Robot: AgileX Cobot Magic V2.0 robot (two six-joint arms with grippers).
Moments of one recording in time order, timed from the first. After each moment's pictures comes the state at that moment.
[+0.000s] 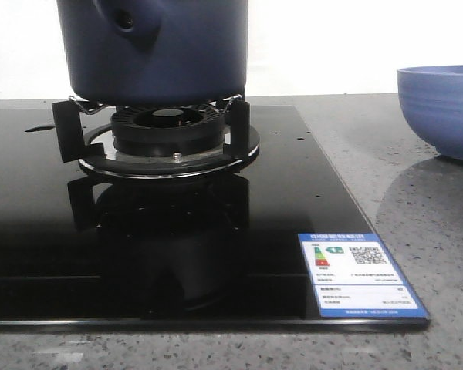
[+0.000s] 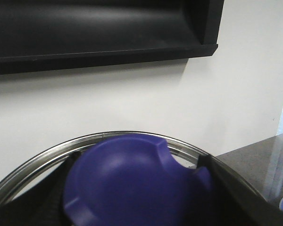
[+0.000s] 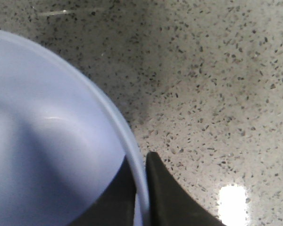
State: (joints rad) left arm -0.48 1.08 -1.08 -0.45 0.08 0.42; right arm -0.22 1.57 -1.29 0.24 1.07 -0.23
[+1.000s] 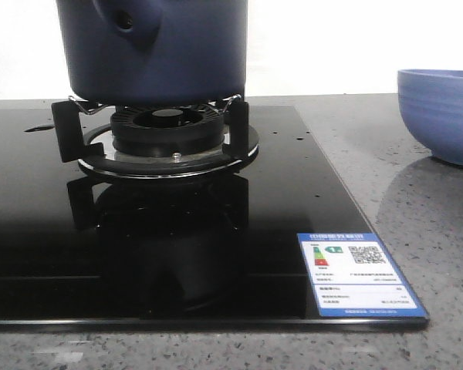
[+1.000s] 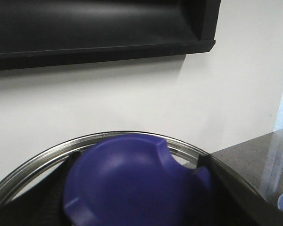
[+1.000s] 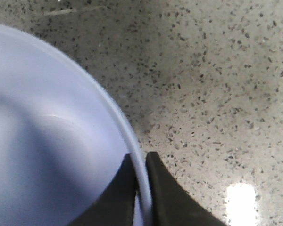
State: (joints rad) left arm -0.48 1.08 -1.08 -0.45 0.09 0.42; right arm -0.22 1.57 -1.24 0.26 1.04 -0.23
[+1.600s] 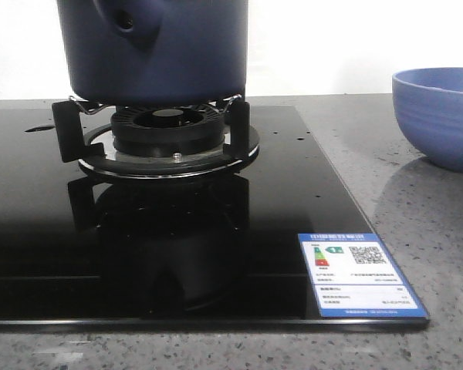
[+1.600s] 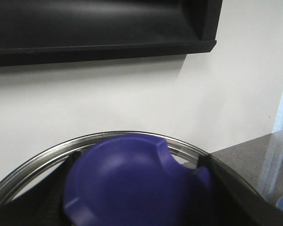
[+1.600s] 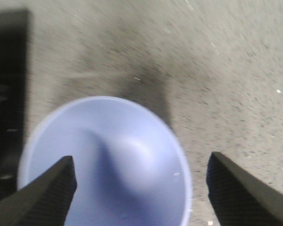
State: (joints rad) left arm -0.48 1.08 -1.08 -0.47 0.09 0.42; right arm -0.22 1.41 -1.43 0.35 1.13 -0.23
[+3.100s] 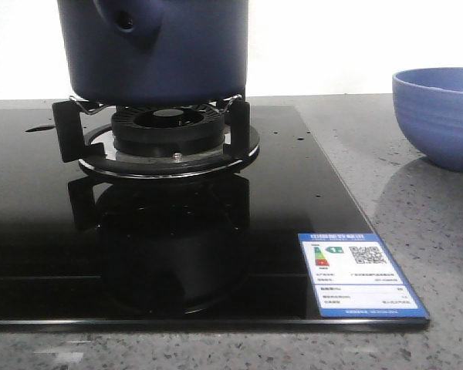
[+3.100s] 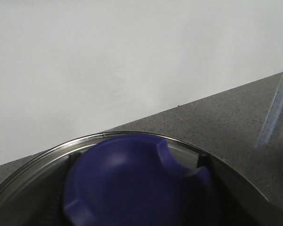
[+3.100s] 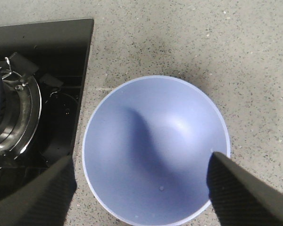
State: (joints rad) left arm -0.62 1.46 -1.08 -0.47 -0.13 0.42; right arm -0.22 1.20 -1.31 0.44 1.12 -0.26
